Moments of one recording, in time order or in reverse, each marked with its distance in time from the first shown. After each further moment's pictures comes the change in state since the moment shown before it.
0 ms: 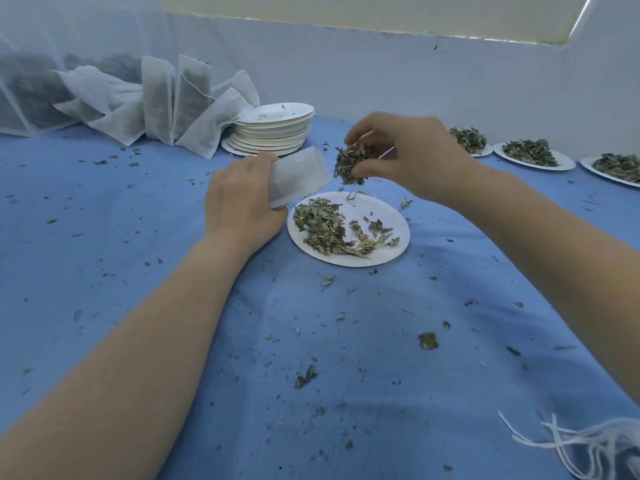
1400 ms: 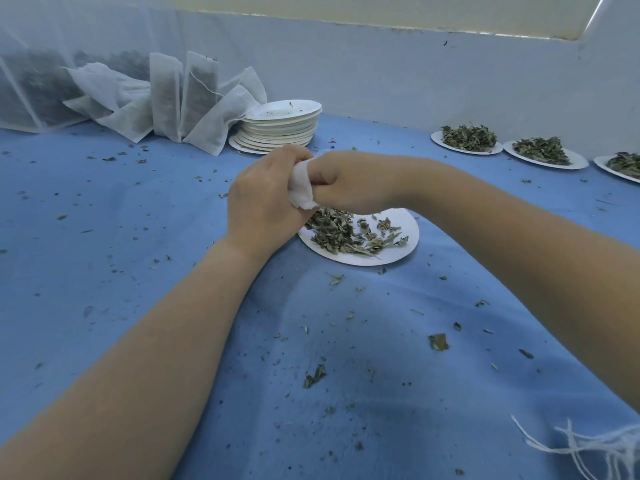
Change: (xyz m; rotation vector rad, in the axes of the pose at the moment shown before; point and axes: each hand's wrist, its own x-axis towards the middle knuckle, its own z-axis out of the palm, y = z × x) left_hand -0.006 0.022 -0.004 -0.315 0.142 0.041; right_hand 0.011 -0.051 0.030 -0.010 -0.523 -0.176
